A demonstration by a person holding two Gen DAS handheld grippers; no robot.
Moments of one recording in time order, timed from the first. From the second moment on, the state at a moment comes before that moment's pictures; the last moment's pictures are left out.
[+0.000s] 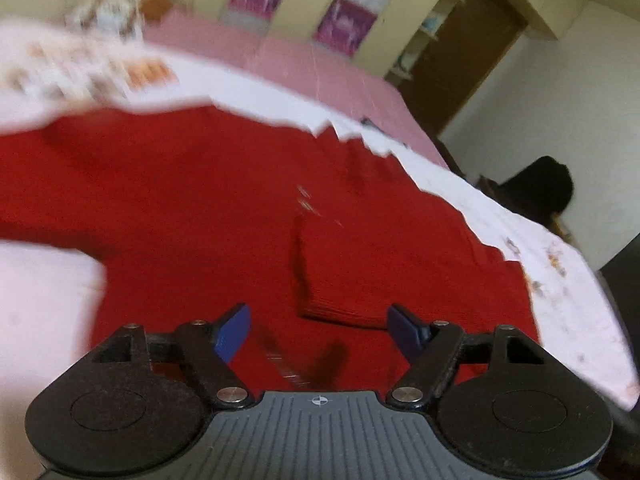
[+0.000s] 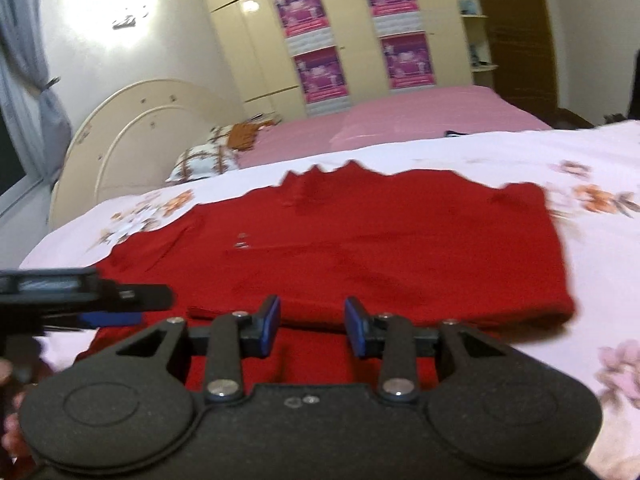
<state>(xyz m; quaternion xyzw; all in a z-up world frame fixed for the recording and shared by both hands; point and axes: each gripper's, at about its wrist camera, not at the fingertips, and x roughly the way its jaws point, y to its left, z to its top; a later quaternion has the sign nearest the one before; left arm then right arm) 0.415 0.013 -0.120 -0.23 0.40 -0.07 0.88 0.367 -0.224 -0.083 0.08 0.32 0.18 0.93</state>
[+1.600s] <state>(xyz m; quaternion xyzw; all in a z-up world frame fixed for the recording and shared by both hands) 0.428 0.060 -0.131 -0.26 0.35 -0.06 0.90 0.366 -0.307 -0.104 0.14 0.33 0.07 0.93</state>
